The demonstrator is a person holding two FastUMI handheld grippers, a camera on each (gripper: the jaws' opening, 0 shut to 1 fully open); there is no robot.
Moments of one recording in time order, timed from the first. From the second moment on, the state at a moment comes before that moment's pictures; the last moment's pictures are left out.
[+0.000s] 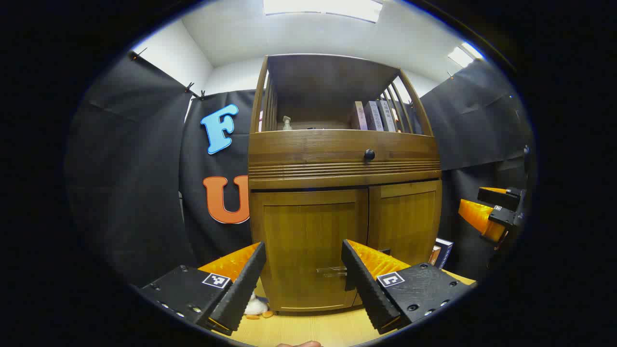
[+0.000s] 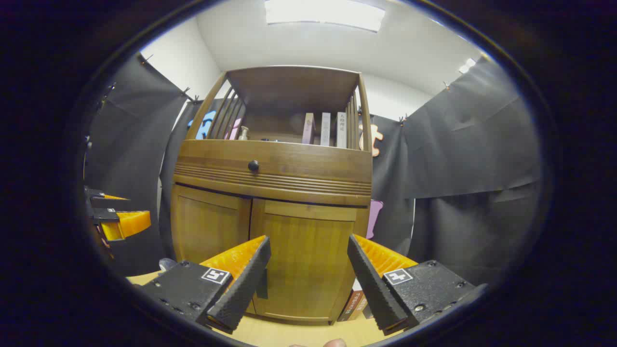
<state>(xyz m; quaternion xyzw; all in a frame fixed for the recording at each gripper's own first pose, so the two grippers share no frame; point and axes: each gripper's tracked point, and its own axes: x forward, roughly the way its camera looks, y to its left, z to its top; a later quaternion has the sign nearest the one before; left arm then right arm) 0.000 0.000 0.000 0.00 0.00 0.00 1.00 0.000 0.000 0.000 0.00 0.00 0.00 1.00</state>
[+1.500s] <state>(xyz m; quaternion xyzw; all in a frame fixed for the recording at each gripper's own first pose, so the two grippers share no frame) -0.013 0.052 -0.020 0.00 0.02 0.08 1.00 0.095 0.110 -0.153 0.03 0.17 0.10 0.98</state>
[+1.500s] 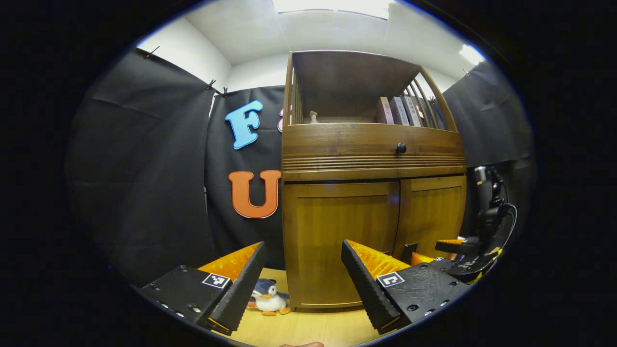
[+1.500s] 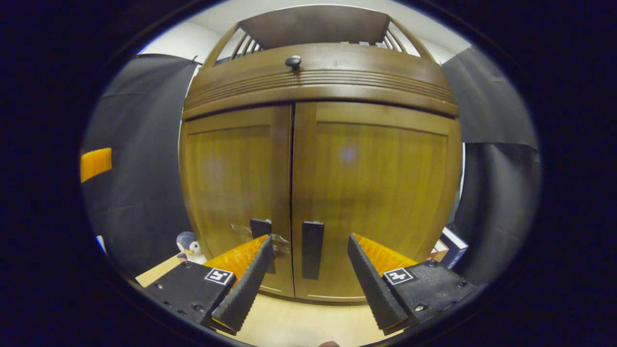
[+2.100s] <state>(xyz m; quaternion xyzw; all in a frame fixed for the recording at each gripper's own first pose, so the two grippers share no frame) -0.014 0.089 -0.033 -0.01 0.03 0.10 0.99 0.144 0.121 -0.215 0.04 0.23 0.08 0.97</state>
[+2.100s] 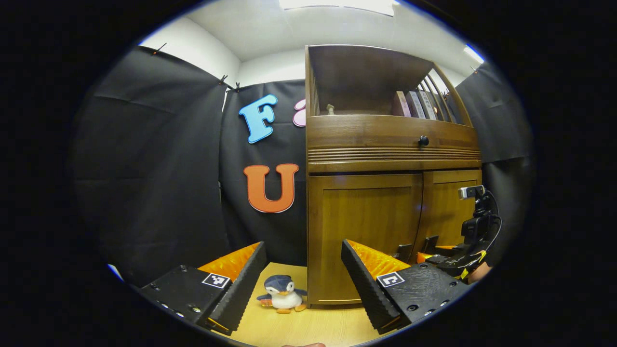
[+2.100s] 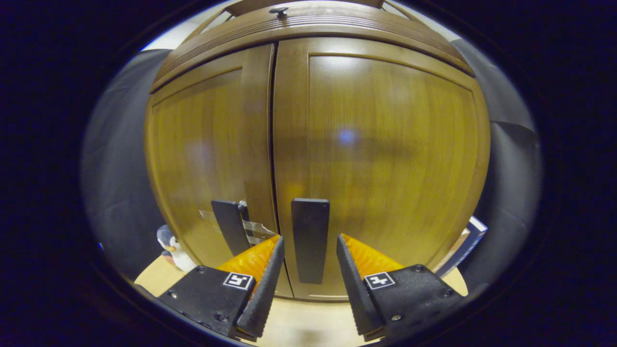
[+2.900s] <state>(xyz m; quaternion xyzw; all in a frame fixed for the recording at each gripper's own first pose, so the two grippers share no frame) -0.011 0.070 -0.038 -0.01 0.03 0.08 1.00 0.154 0.120 -0.222 0.04 0.23 0.07 0.97</state>
